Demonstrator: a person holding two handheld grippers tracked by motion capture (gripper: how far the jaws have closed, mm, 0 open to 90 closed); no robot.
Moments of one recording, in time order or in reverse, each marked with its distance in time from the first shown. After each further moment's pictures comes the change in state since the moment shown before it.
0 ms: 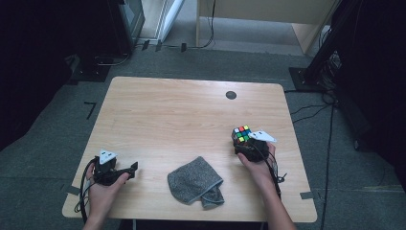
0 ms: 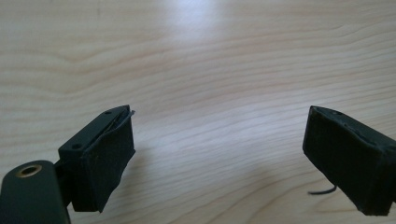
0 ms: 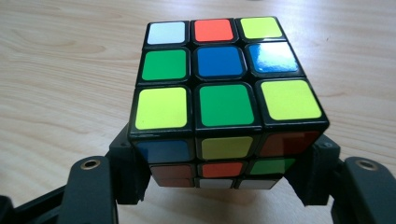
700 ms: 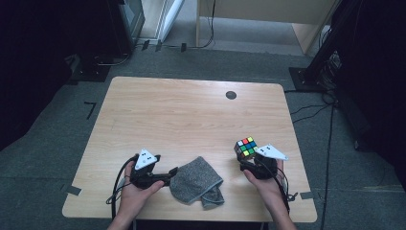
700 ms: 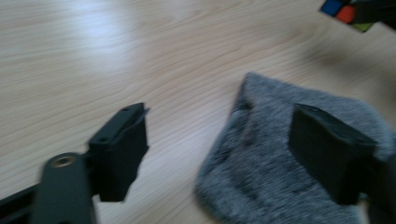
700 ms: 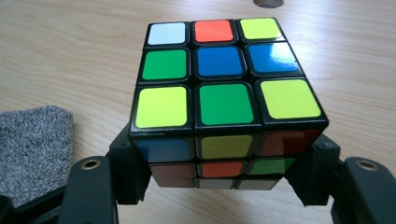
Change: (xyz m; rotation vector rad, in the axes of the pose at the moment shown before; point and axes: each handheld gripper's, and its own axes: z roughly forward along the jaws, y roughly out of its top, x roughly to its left) left arm -0.113 0.030 -0.006 -0.071 -0.359 0.202; right arm 0.013 -0.018 -0.063 -0.027 0.049 -0.019
